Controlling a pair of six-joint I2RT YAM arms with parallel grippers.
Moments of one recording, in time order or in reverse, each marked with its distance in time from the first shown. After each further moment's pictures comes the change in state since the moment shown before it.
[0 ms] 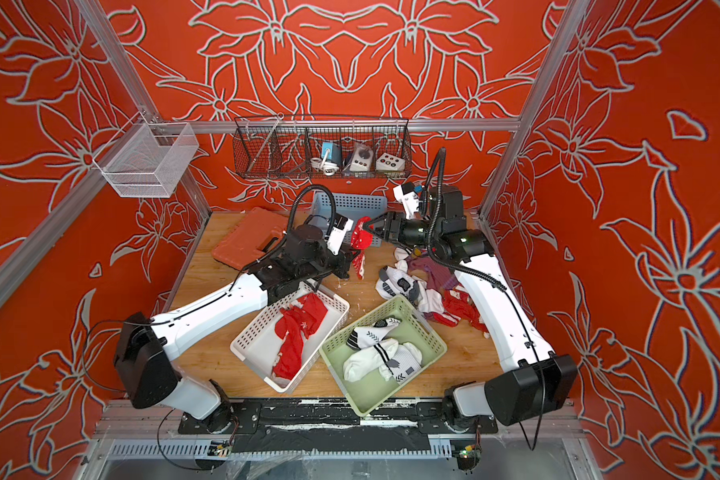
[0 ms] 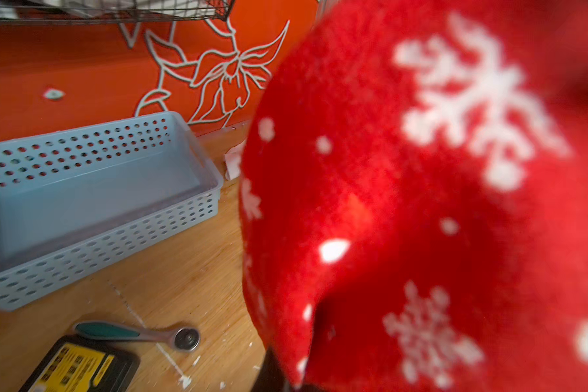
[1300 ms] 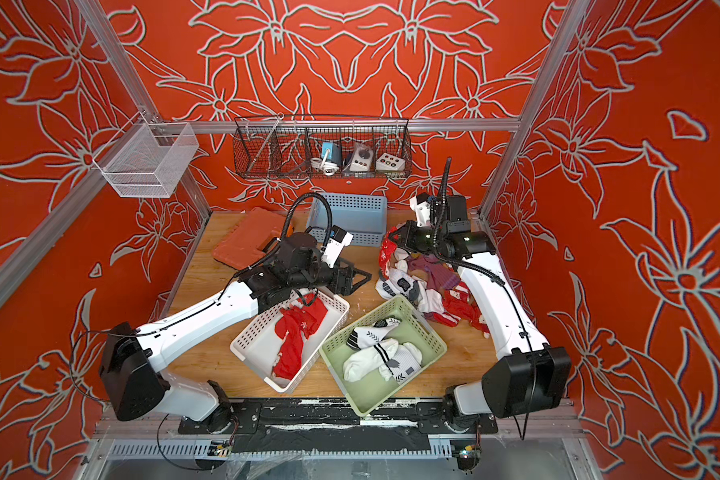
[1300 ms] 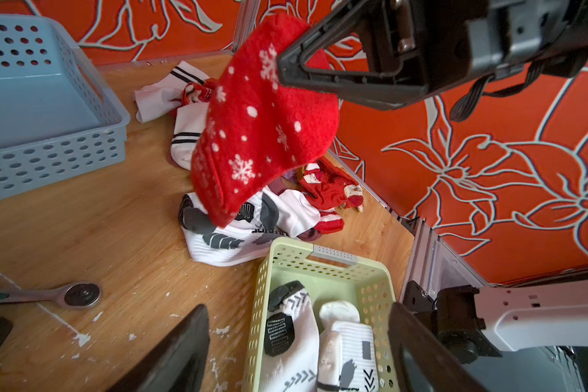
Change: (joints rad) left arm -0.027 -0.035 -0.073 -0.013 0.251 -0.121; right arm -0.086 -0.002 -0.100 -0.050 0.148 -0.079
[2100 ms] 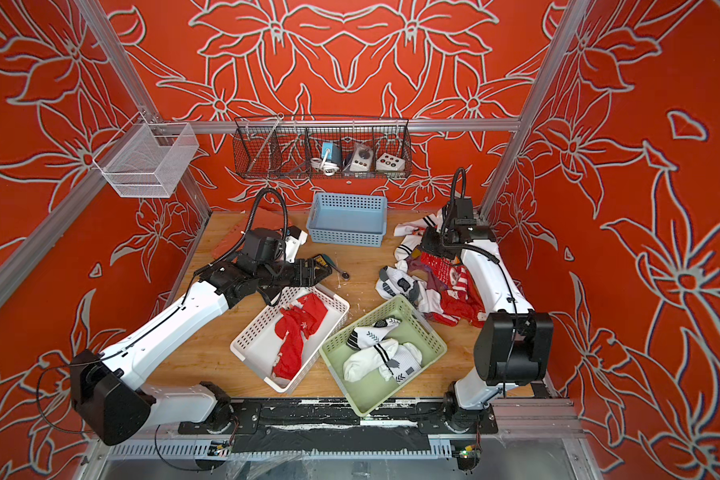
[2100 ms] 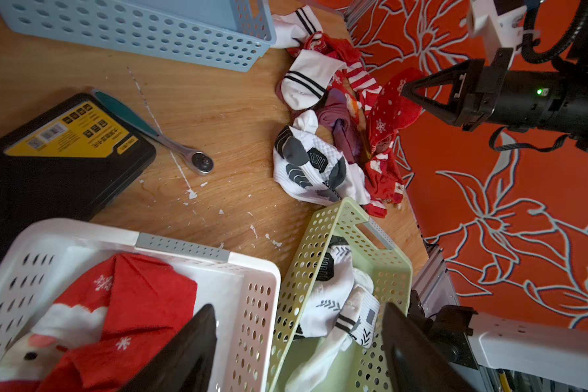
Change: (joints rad) left arm 0.228 -0.152 -0.047 -0.324 0.044 -0.194; right arm -0.149 0.151 0.002 -0.104 0.353 -0.140
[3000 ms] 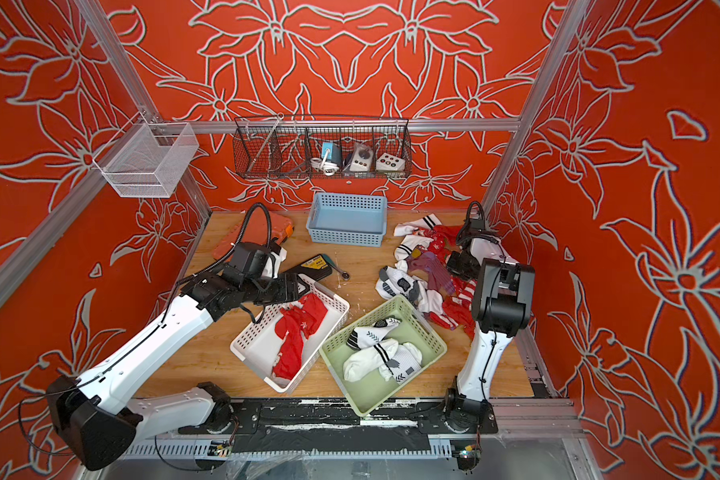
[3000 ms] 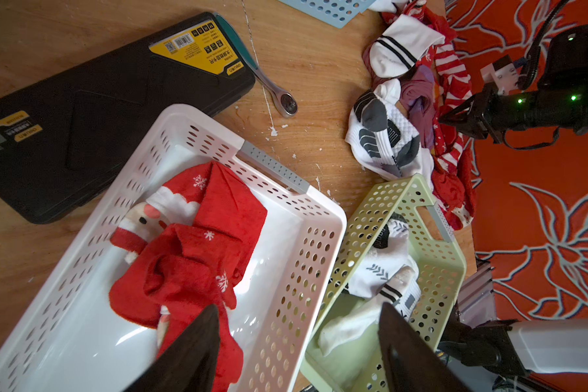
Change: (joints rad) left arm 0.032 -0.129 -0.061 -0.270 -0.163 -0.092; right arm -0.240 0.449 0.070 -0.079 0.301 -0.061
